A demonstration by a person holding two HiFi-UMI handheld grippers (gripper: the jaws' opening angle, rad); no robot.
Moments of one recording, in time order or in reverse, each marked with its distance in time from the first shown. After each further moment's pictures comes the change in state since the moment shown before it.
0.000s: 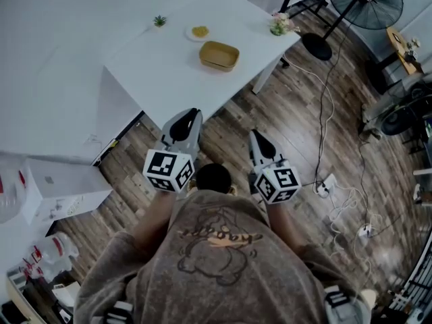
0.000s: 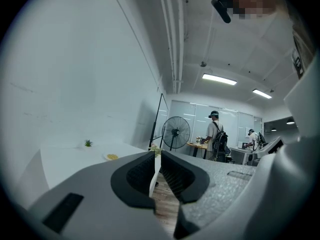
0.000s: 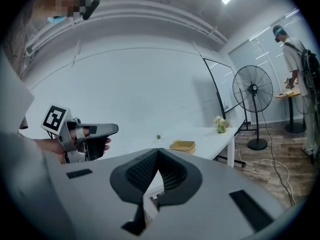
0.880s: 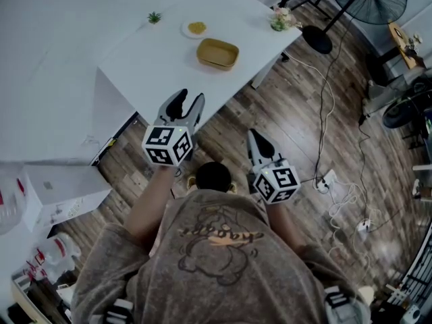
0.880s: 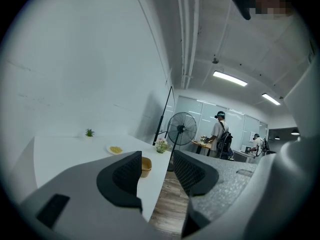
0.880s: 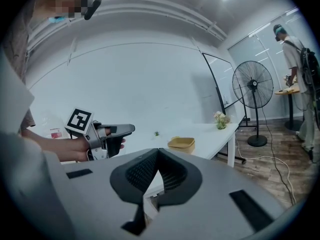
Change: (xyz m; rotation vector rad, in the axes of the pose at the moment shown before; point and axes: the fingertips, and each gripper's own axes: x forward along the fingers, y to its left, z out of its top) left arm 0.081 0.068 -0.025 -0.091 0.069 0.032; right arm 0.037 -0.018 -0.008 0.018 0.037 -0.007
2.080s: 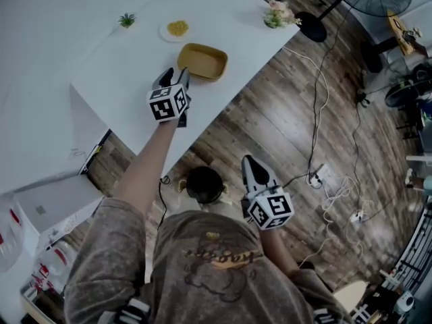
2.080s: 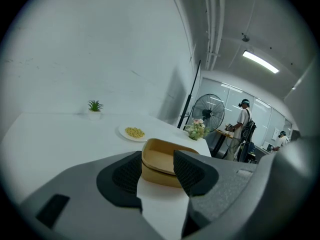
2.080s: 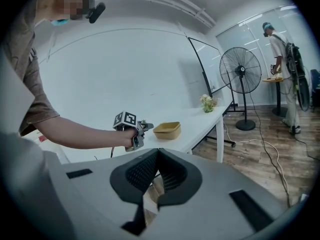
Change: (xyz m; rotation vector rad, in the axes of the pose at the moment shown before) left arm 0.232 0.162 -0.084 -0.089 0.204 0.213; right arm 0.052 -0.069 -0.043 0.101 0.135 -0.106
